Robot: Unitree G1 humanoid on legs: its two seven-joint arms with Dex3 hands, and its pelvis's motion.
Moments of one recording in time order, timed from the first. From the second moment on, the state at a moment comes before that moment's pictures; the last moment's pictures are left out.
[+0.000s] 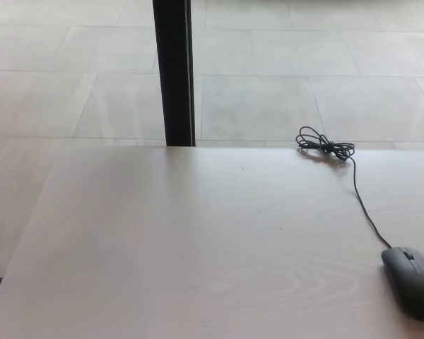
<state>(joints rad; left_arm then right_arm) 0.28 0.42 0.65 0.80 -0.14 -0.13 0.01 0.24 -0.32 -0.52 0.73 0.04 -0.22 -0.06</state>
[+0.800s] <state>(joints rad) 0.27 0.41 0.75 0.77 -0.25 -0.14 0.06 -0.23 -0.50 -0.76 0.23 0.24 -0.04 -0.25</state>
